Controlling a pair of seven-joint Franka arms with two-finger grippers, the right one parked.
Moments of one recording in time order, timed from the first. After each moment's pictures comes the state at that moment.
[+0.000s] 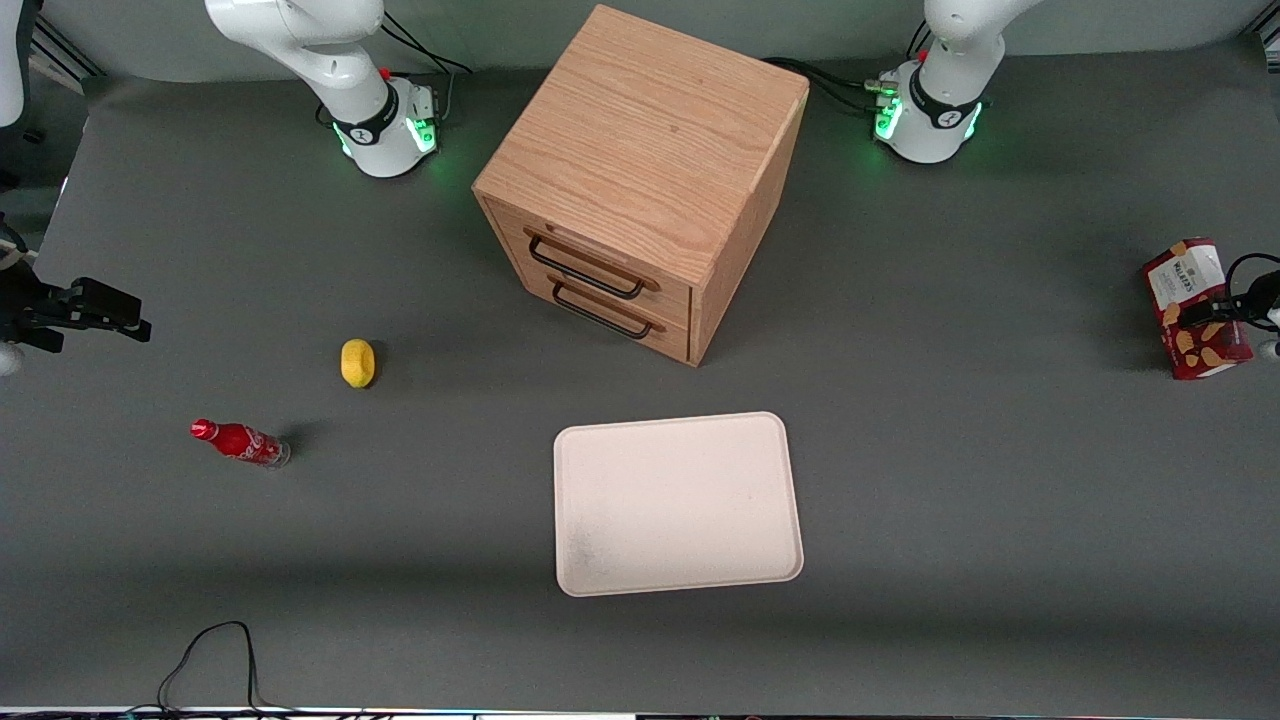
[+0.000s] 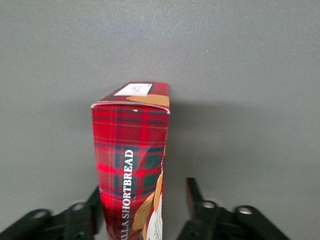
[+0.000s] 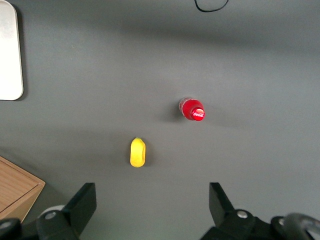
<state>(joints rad) 0.57 0.39 0.10 -2.04 0.04 2.31 0.58</state>
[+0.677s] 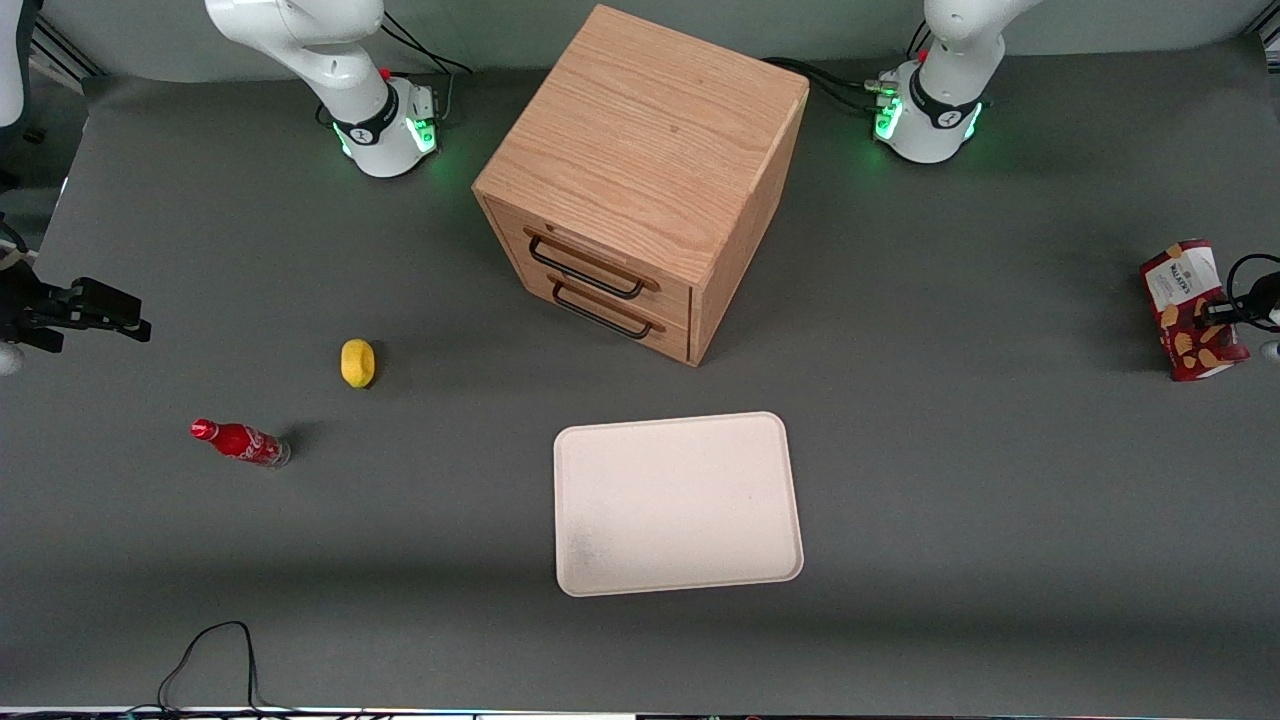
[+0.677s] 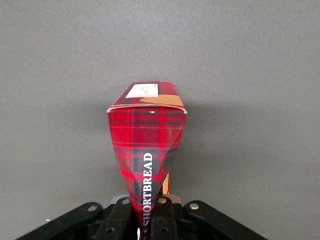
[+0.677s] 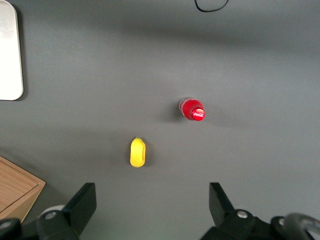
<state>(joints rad) 0.57 0.38 0.10 -2.02 0.04 2.29 0.58</state>
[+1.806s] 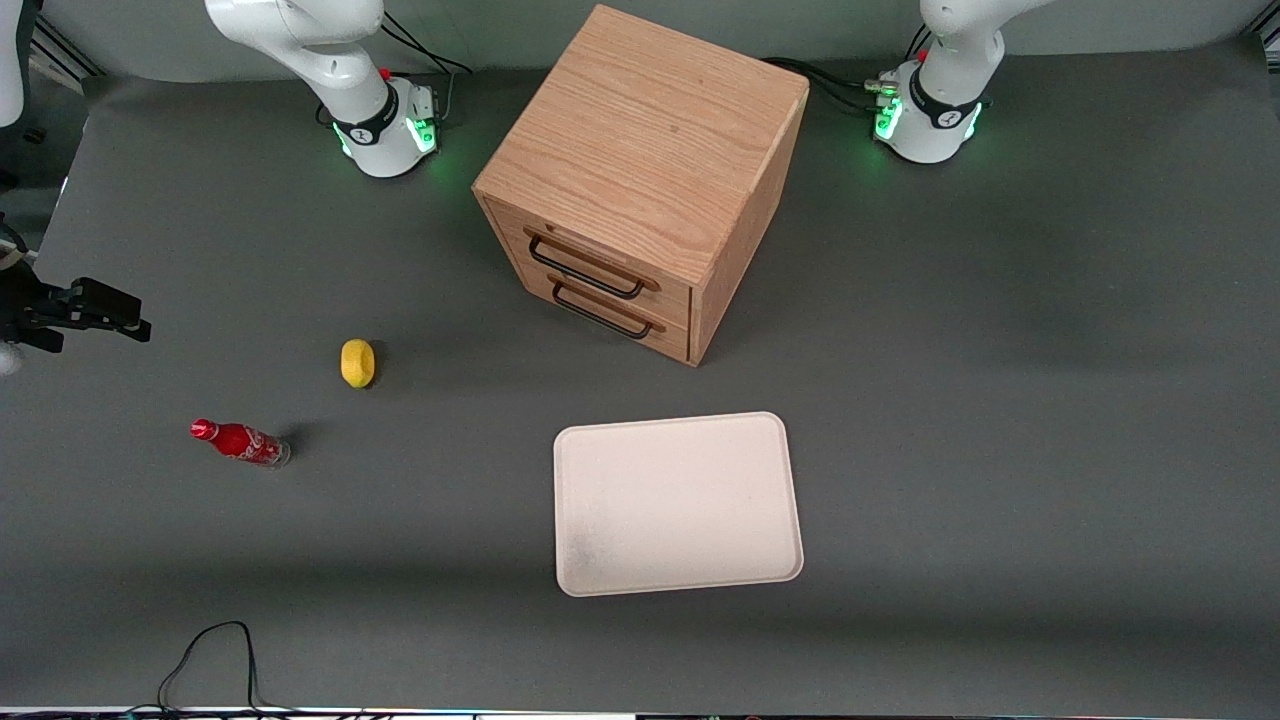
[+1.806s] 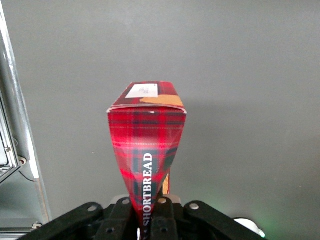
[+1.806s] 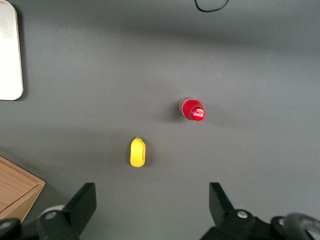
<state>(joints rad) 0.40 0.30 0.09 -1.26 0.05 1.39 0.46</state>
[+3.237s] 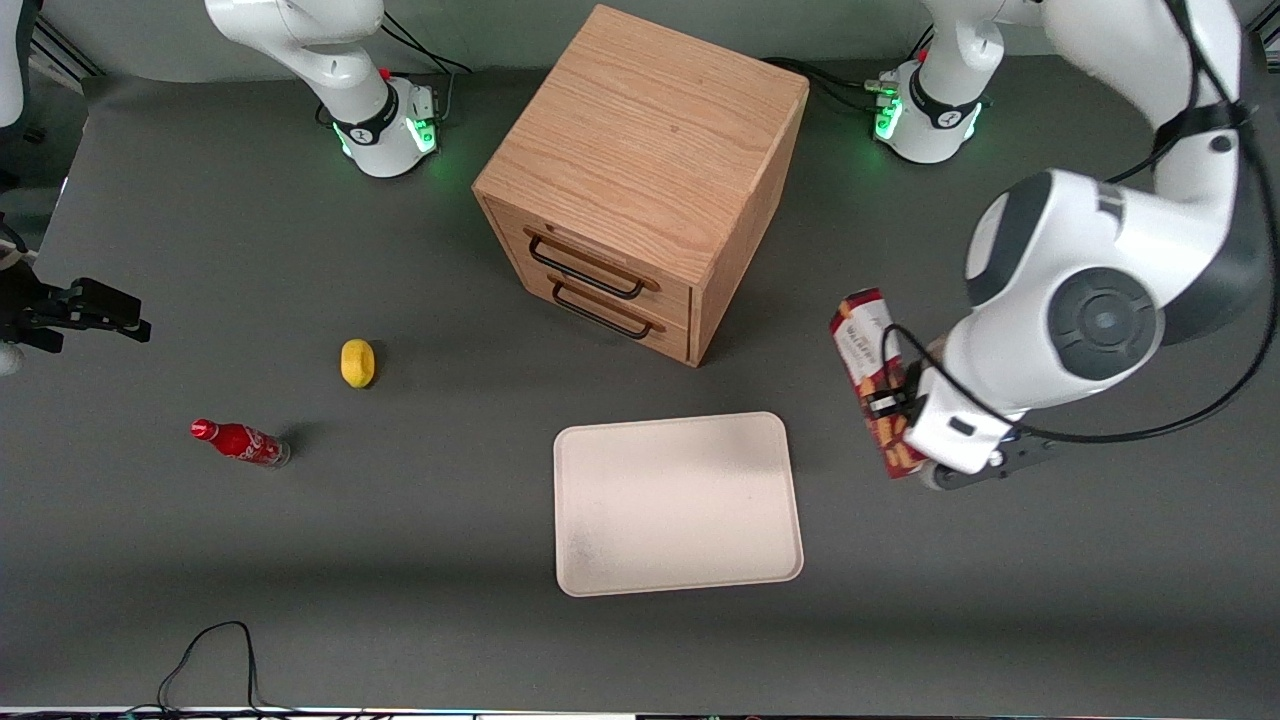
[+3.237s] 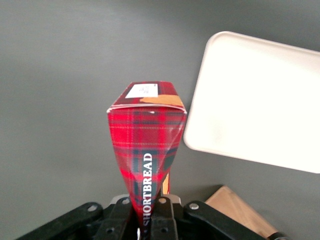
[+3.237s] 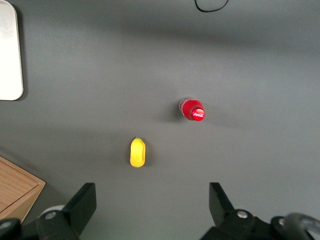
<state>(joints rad) -0.27 0.54 -0.11 -1.19 -0.04 1.64 -0.65</state>
